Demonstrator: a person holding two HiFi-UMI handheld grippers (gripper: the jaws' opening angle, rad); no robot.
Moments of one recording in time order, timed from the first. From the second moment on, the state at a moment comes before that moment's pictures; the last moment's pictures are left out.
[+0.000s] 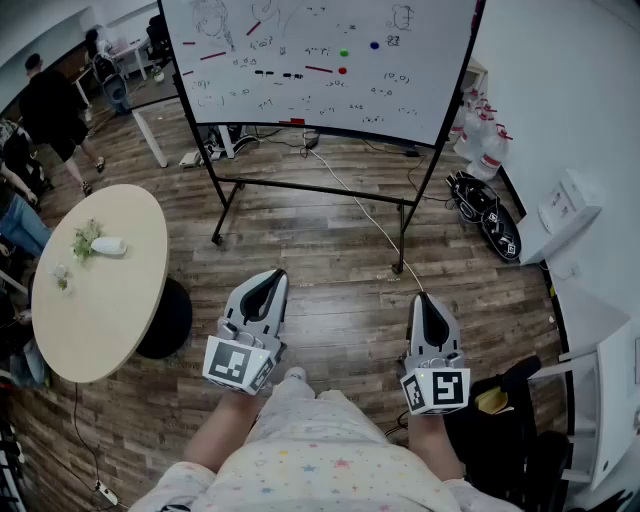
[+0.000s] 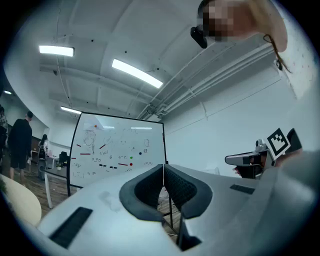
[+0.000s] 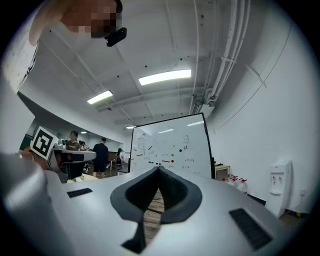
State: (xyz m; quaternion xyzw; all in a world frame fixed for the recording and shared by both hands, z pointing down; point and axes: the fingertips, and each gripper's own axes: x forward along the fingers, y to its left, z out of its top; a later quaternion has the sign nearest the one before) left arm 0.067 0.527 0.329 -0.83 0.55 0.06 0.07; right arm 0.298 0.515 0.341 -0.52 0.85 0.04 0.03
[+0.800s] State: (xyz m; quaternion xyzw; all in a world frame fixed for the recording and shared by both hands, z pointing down) left arm 0.077 0.507 0.334 -0.83 0.55 0.06 0.05; right arm 0.309 0.493 0.343 -0.53 0.84 0.00 0.03
